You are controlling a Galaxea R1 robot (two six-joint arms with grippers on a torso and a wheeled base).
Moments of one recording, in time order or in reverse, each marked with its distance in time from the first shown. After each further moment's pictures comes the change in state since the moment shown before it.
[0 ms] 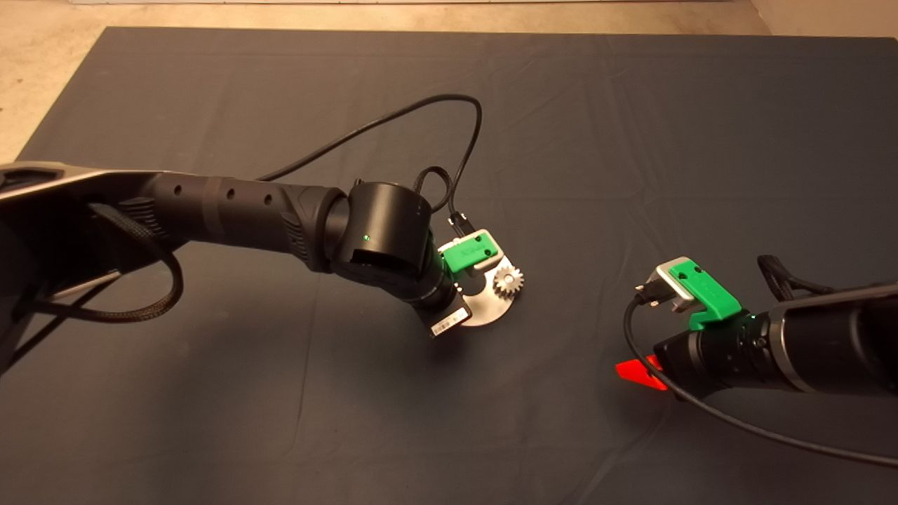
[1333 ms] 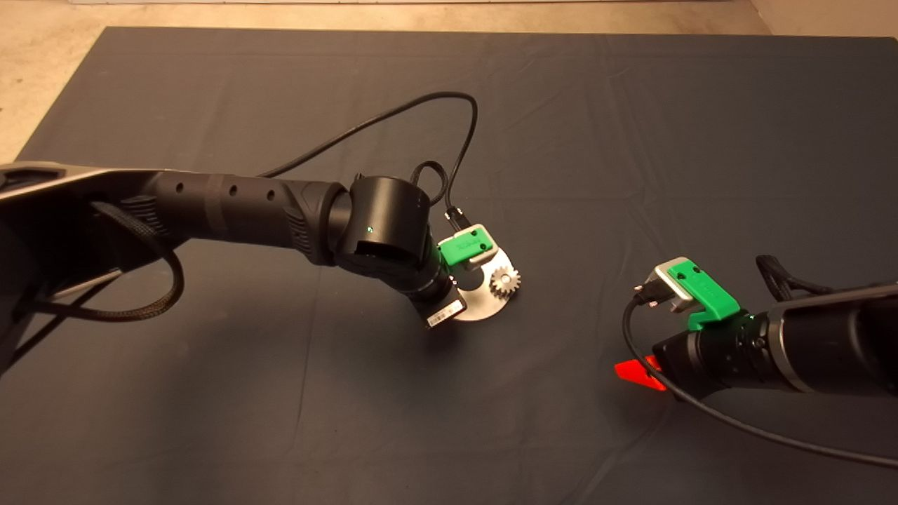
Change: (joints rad) left arm 0.001 -0.003 -0.032 0.002 -0.004 0.033; right arm 0.000 0.003 0.000 0.000 0.000 0.000
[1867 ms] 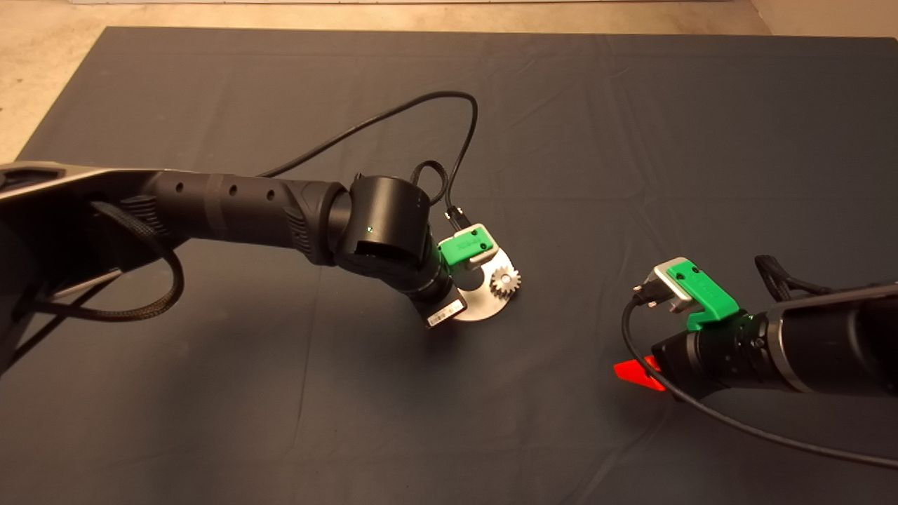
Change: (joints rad) left arm 0.000 0.000 0.000 0.001 0.000 0.000; right arm 0.000 0.002 0.000 0.000 0.000 0.000
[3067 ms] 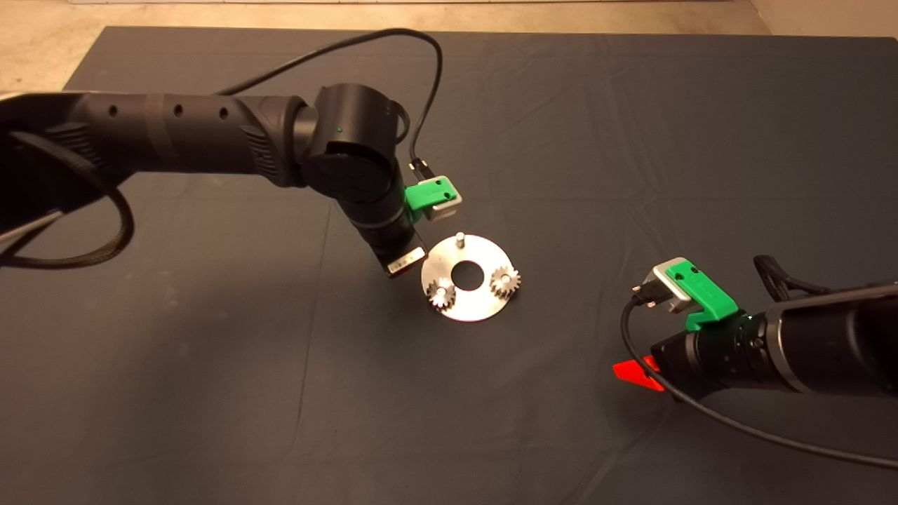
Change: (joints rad) left arm -0.150 -0.090 -0.099 -0.198 0.044 0.119; right arm 0.000 0.003 0.000 0.000 0.000 0.000
